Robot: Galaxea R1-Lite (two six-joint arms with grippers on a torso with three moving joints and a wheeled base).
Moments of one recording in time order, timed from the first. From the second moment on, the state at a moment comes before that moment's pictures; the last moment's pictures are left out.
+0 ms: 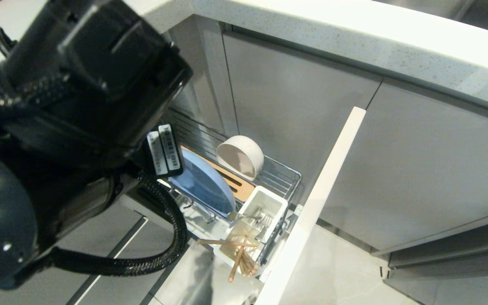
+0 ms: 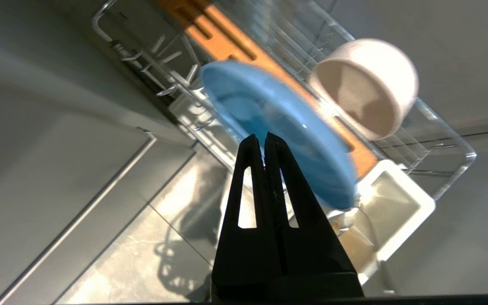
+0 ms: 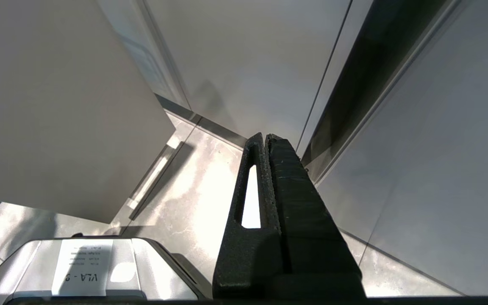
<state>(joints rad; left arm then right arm) -1.12 1.54 -1.54 0.79 1.17 -0.81 0.00 0.00 0.00 0.00 0.00 0.03</state>
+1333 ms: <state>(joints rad) -0.89 1.31 -1.82 0.60 0.66 -0.48 0.00 0.00 0.00 0.00 0.00 0.03</state>
